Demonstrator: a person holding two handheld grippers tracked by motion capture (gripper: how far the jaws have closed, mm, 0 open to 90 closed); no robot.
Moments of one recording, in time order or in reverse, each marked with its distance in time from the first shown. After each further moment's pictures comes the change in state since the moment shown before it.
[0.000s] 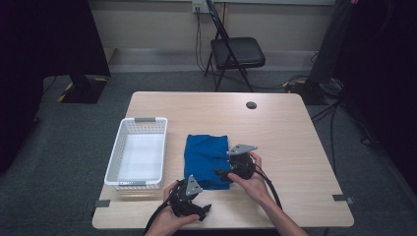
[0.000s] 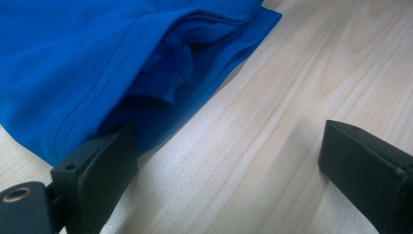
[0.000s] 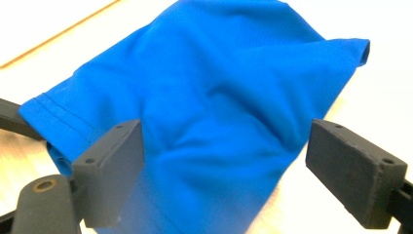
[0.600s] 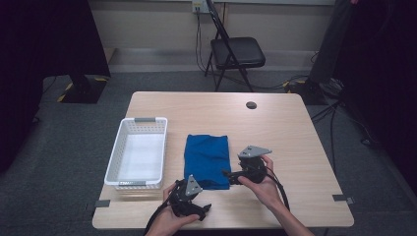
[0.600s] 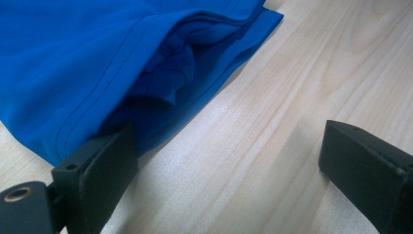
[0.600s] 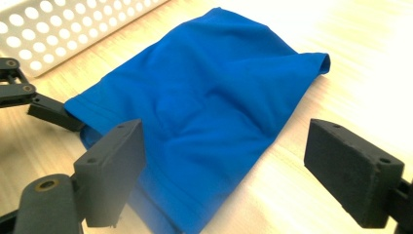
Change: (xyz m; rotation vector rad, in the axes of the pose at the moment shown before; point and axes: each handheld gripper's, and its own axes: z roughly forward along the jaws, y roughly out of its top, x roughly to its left) left arm 0.000 0.000 0.000 -0.004 0.005 -0.003; right arm -0.001 -0.004 -0.042 -0.064 -0.006 0.007
